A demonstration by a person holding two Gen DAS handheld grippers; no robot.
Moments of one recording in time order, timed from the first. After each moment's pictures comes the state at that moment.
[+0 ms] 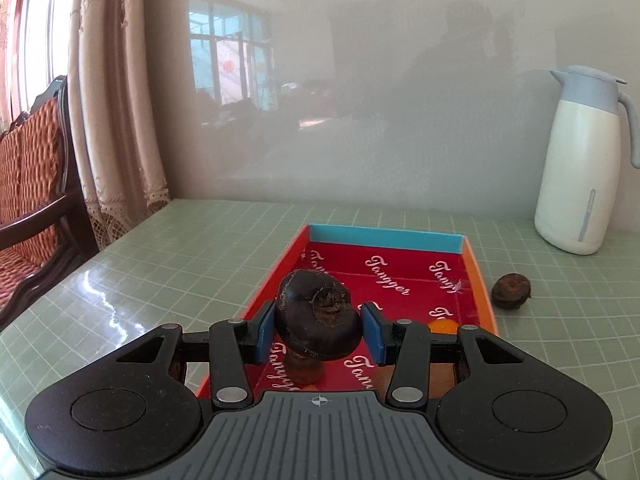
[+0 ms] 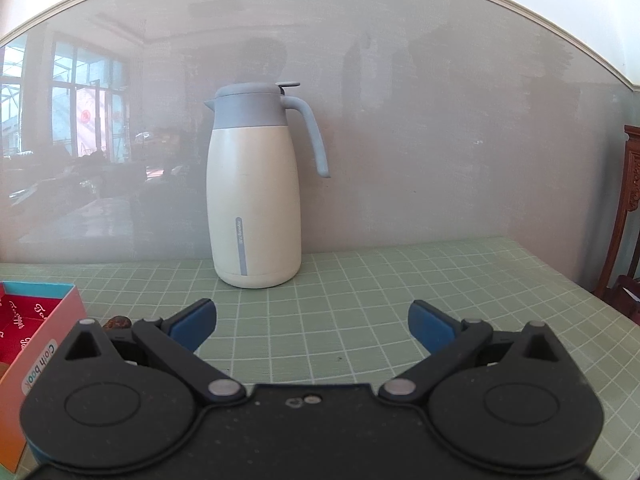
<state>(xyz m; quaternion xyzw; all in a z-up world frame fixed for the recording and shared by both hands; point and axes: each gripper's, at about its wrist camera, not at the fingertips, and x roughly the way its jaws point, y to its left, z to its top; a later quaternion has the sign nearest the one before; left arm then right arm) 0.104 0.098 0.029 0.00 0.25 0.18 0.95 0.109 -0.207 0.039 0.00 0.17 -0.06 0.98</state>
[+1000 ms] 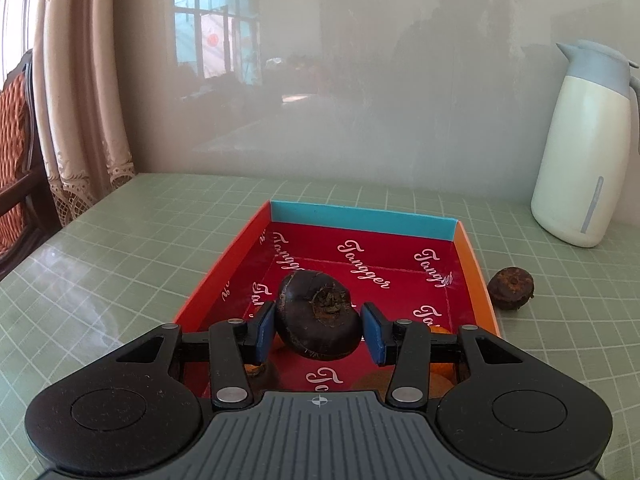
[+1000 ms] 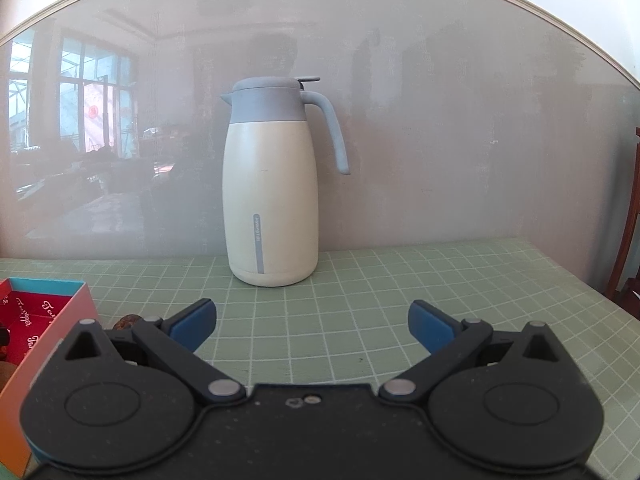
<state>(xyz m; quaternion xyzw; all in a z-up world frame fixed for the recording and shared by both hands) 0.150 0.097 0.008 -0.02 0.29 0.15 0.95 0.117 -0.192 0.036 0.00 0.18 -0.05 0.98</state>
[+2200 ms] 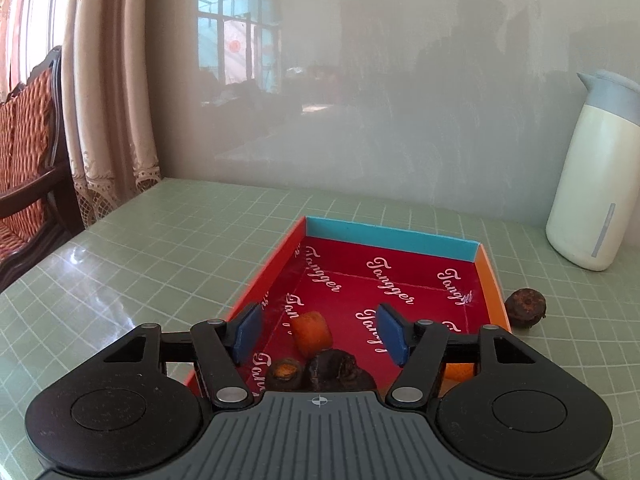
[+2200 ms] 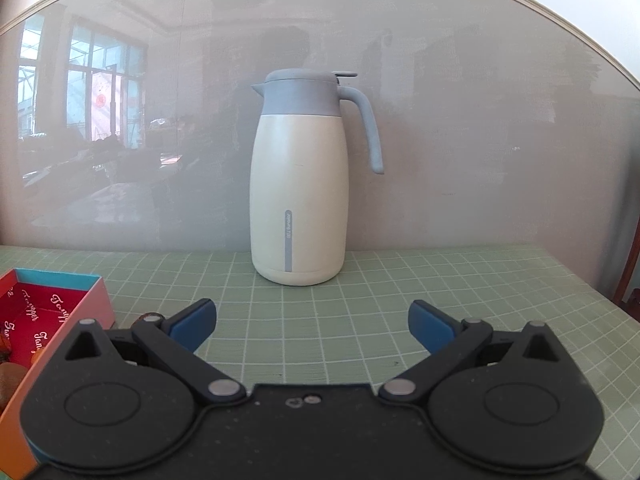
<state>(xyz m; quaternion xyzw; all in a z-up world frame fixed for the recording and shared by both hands) 0.134 0.110 0.020 -0.04 0.27 0.18 0.95 0.130 -0.159 0.033 -0.02 0.18 -0.04 0.98</state>
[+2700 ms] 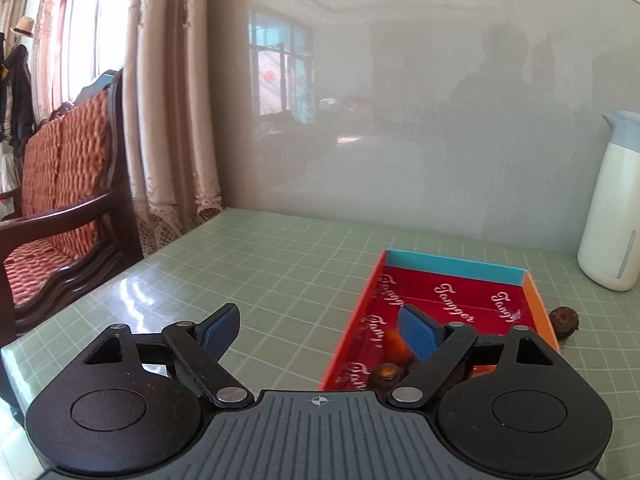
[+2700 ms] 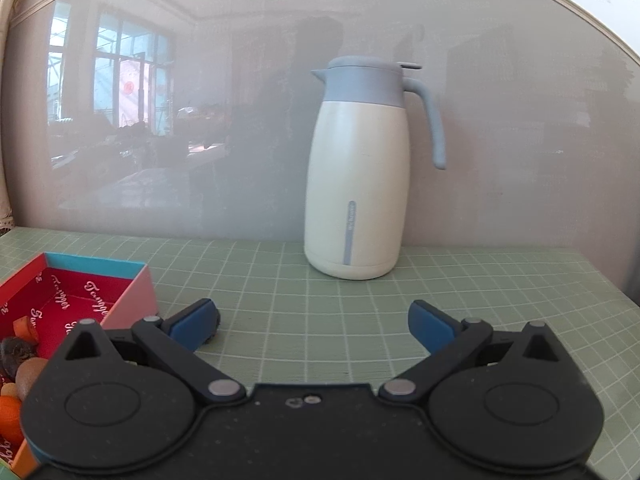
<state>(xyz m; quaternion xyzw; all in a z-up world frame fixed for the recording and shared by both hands) 0.075 0.148 0.041 -0.02 0.22 0.24 0.95 0.147 -0.117 0.025 -0.03 0.20 0.00 0.98</state>
